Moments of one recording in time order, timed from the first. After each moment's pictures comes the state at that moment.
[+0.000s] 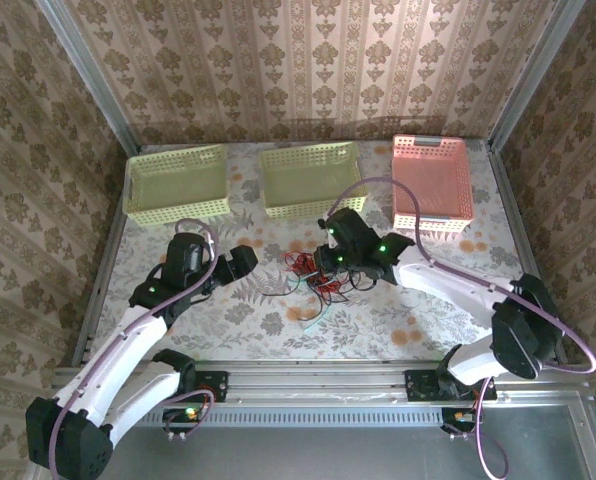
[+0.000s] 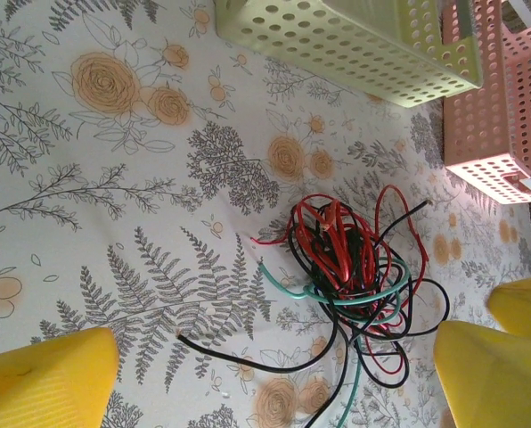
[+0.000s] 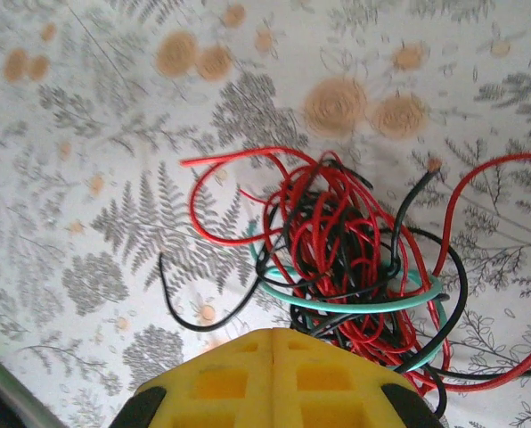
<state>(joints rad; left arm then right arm) -0.43 0.82 0.61 -0.46 0.23 -0.74 0.75 1.43 1.04 -0.45 -0.05 0.52</state>
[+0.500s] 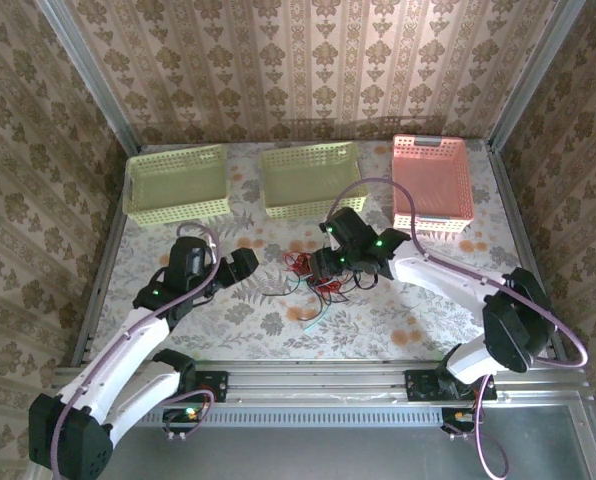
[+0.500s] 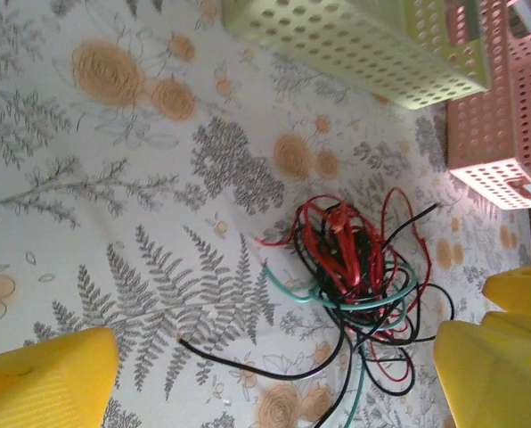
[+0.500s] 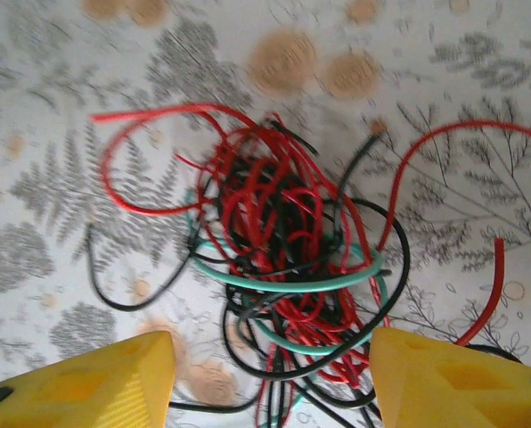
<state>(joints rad) -0.44 0.83 0.52 -0.38 0.24 -0.78 0.72 1.52 1.05 -0.54 -0.04 0.44</state>
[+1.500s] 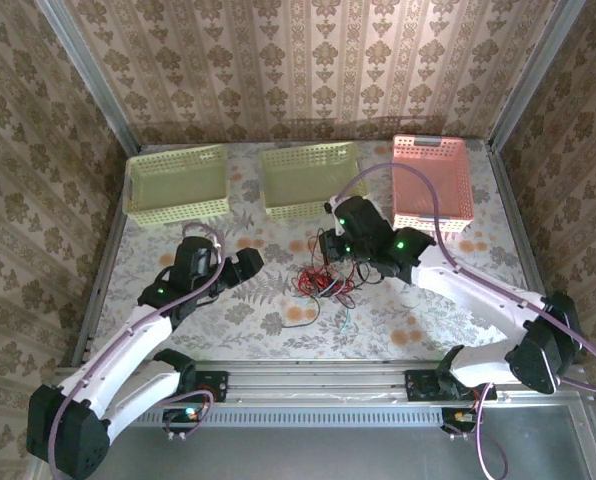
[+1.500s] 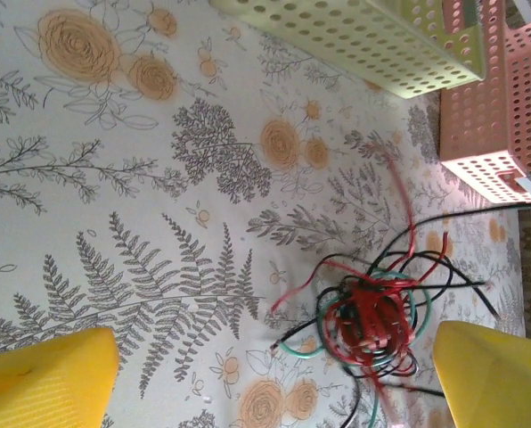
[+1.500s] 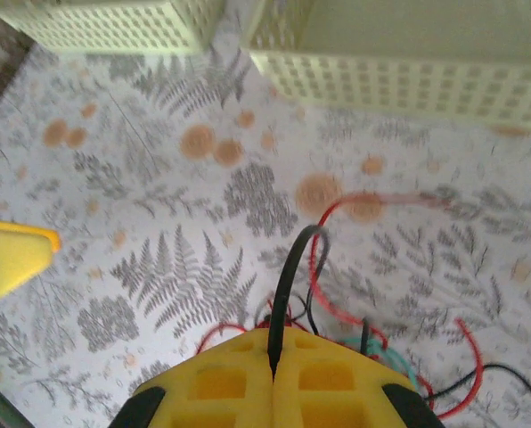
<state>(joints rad) -0.48 0.86 0.55 -0.36 0.23 -0.82 0.76 1.34 1.15 -0.53 0.07 0.43</state>
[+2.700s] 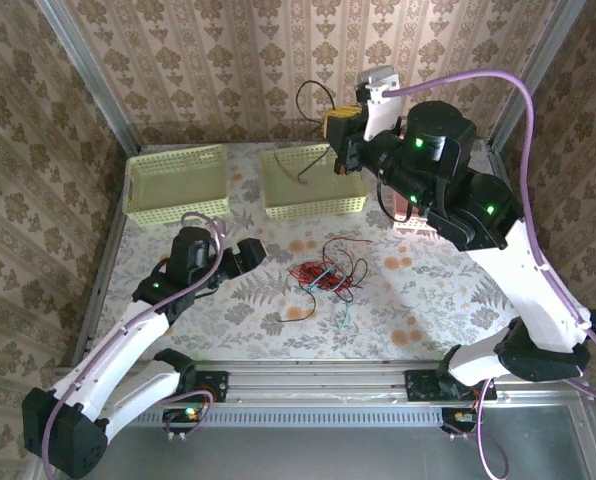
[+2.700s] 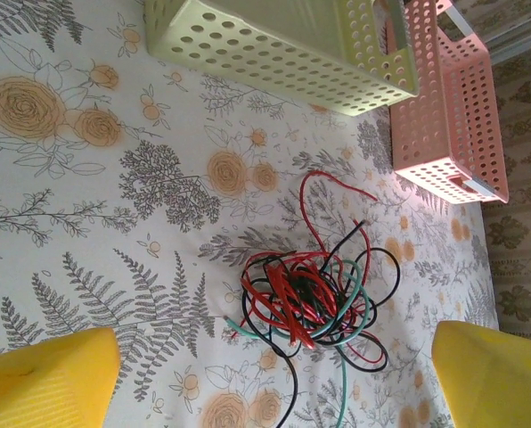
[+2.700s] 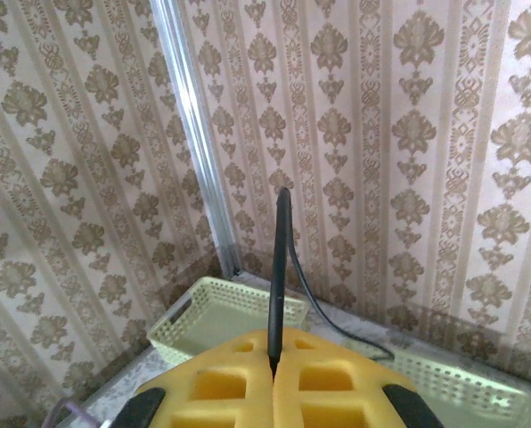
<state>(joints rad) -0.50 0.86 0.65 -0.40 0.23 -0.78 0.81 1.44 2.07 -0.67 0.24 0.13</state>
